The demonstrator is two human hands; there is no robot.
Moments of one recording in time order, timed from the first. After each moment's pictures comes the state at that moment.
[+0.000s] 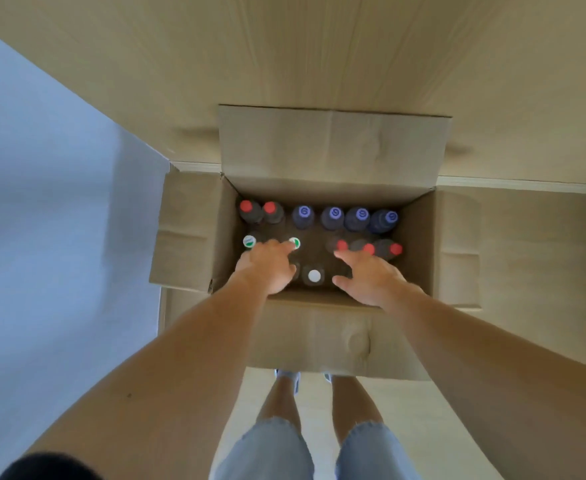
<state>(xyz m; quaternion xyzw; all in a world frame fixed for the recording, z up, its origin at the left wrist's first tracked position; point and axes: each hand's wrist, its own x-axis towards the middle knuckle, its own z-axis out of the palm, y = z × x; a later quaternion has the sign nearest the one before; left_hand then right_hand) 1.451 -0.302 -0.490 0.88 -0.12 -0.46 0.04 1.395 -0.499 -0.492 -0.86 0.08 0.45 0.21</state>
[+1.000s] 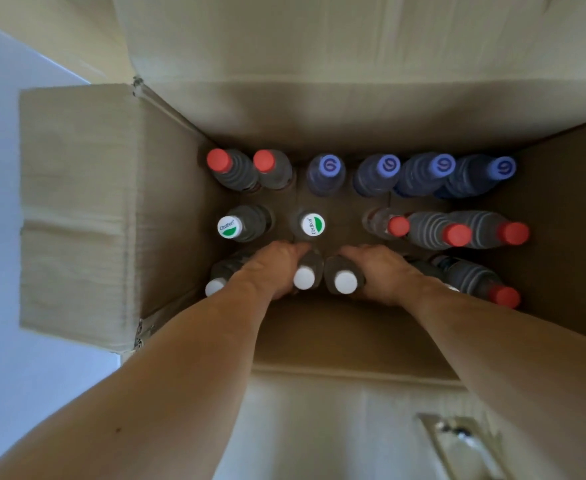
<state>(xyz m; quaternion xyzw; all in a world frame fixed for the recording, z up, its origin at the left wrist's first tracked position) 1.457 -0.281 -0.754 0.83 -0.18 -0.53 0.07 1.406 -0.477 -0.762 -0.84 -0.05 0.47 0.26</state>
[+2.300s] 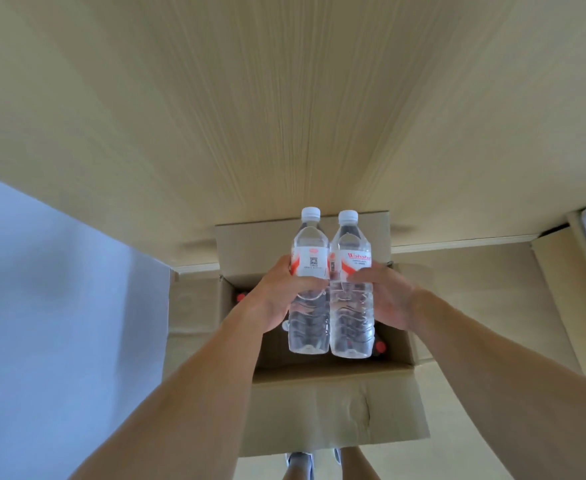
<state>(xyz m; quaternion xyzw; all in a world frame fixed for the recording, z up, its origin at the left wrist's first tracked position) 1.517 -0.348 -0.350 0.63 0.08 -0.48 0.61 1.448 -0.547 -0.344 -0.45 0.28 0.28 0.80</state>
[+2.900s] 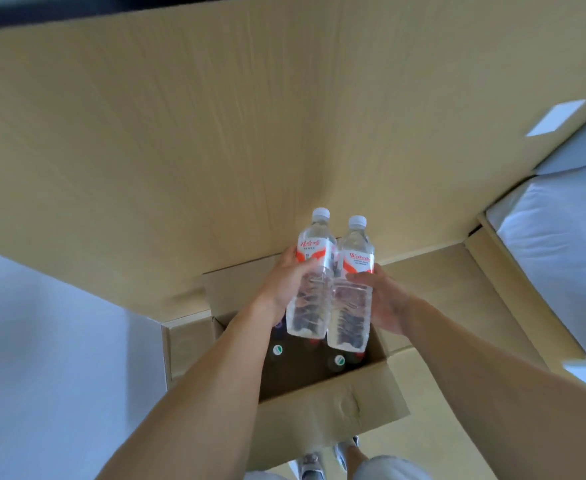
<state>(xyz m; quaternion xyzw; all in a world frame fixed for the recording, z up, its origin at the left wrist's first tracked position) 1.493 -0.387 -0.220 0.65 -0.04 -0.44 0.62 1.381 -0.551 -0.237 -0.45 0.35 0.09 0.82</state>
